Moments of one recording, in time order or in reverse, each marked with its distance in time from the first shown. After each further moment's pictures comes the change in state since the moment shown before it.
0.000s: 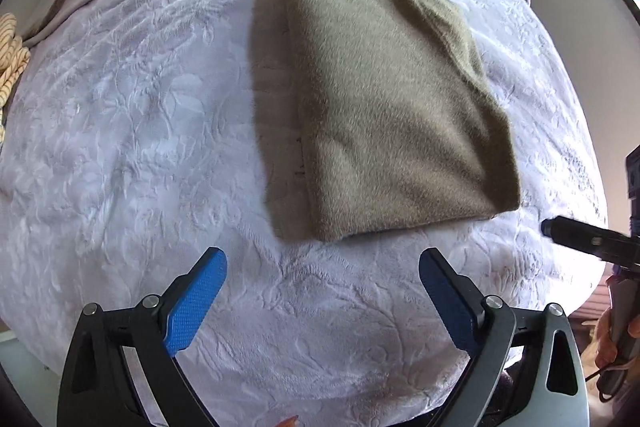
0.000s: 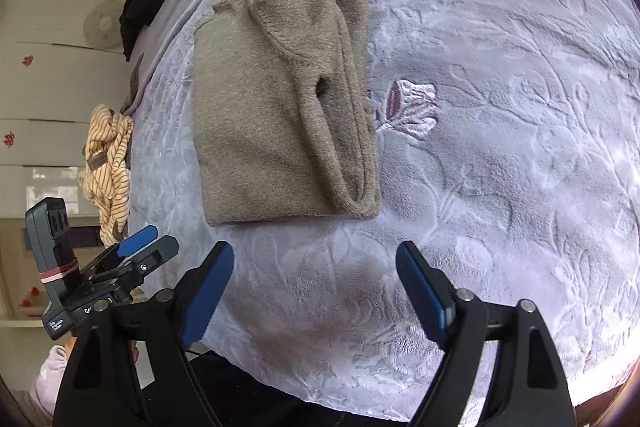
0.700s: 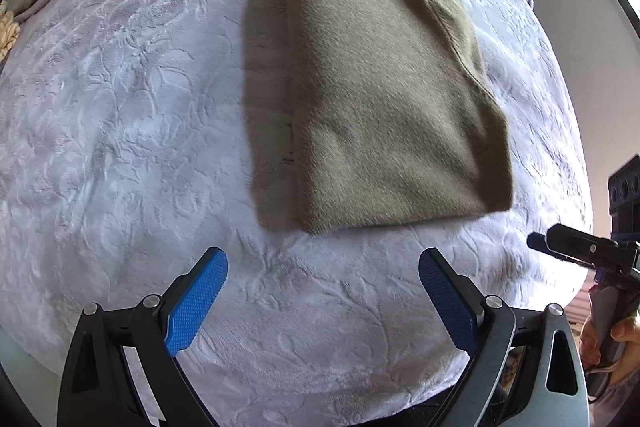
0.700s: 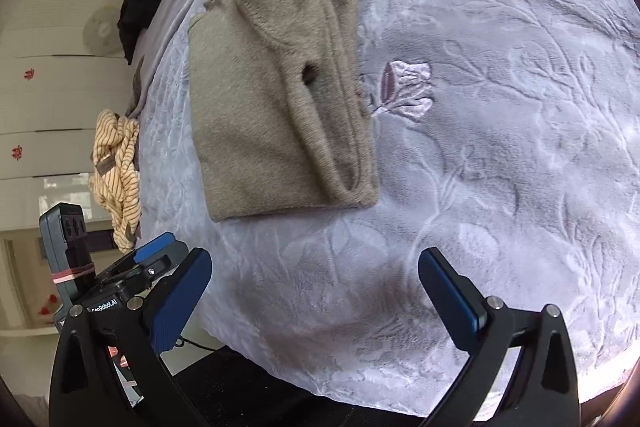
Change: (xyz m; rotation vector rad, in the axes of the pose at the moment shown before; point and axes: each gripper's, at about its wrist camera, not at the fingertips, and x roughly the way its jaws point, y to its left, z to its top) left arm 0.007 0.009 0.007 -0.057 0.045 -0.074; right arm 0.009 -0.020 0.001 0.080 0.045 0.047
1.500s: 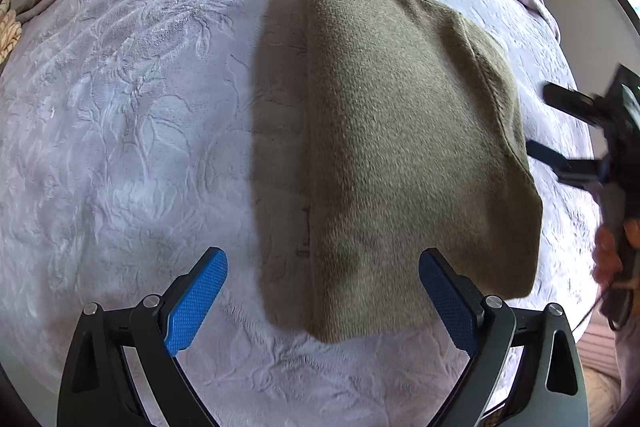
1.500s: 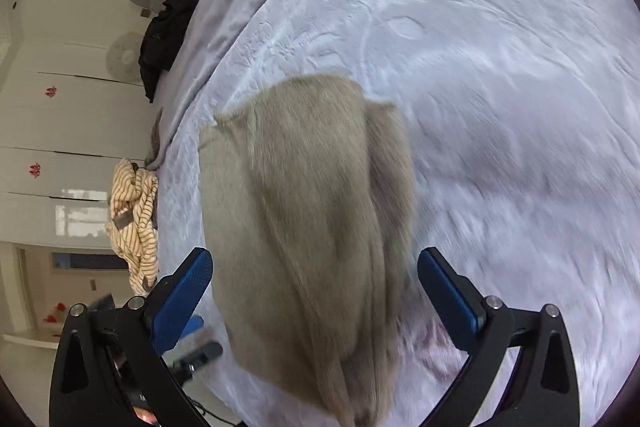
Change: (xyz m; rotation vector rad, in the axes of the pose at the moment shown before) left arm 0.032 0.009 0.065 -0.059 -0.047 0.015; right arm 0.015 0.011 0.155 -0.057 -0.117 0.092
